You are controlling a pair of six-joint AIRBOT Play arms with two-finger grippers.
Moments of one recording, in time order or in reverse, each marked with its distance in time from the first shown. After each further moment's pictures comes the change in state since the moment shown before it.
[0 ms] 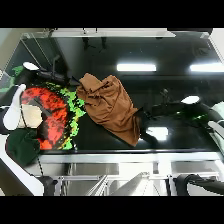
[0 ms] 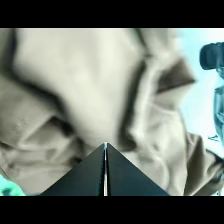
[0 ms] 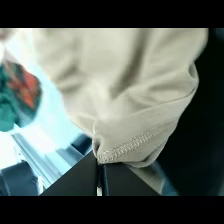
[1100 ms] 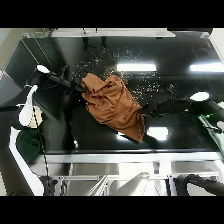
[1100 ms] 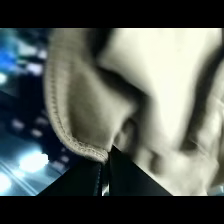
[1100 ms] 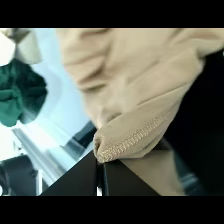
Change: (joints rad) left arm -0.059 -0.161 0.154 0.092 -0.126 -0.170; right arm -0.047 0.077 0.035 -0.056 0.084 0.007
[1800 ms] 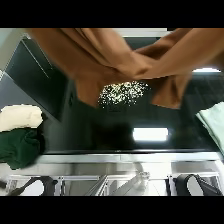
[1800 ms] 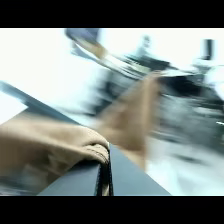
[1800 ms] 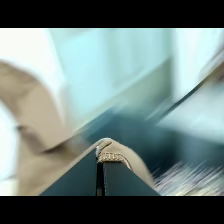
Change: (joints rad) left arm 0.396 1.033 0.076 -0.715 -0.074 0.180; right arm -0.557 0.530 0.691 0.329 0.126 -0.145
